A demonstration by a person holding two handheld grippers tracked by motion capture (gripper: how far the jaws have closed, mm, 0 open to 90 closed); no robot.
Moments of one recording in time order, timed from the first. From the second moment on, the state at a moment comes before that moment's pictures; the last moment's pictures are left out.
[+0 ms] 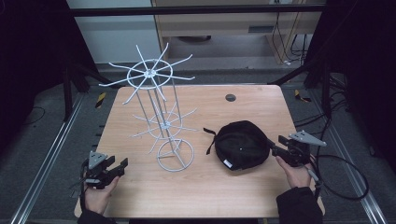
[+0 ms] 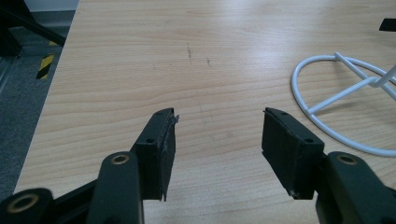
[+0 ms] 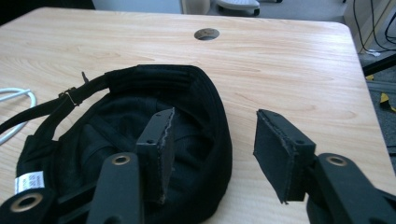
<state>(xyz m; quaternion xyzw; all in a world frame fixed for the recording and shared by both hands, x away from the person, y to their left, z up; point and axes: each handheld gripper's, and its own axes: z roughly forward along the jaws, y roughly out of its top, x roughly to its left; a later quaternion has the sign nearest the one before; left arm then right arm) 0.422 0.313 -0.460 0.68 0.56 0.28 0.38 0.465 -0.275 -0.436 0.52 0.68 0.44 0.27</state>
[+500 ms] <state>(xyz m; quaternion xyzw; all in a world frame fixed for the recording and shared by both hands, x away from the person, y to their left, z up) 0.423 0.311 -0.461 0.69 0.56 0.28 0.37 0.504 -0.264 -0.458 0.54 0.71 0.38 0.25</state>
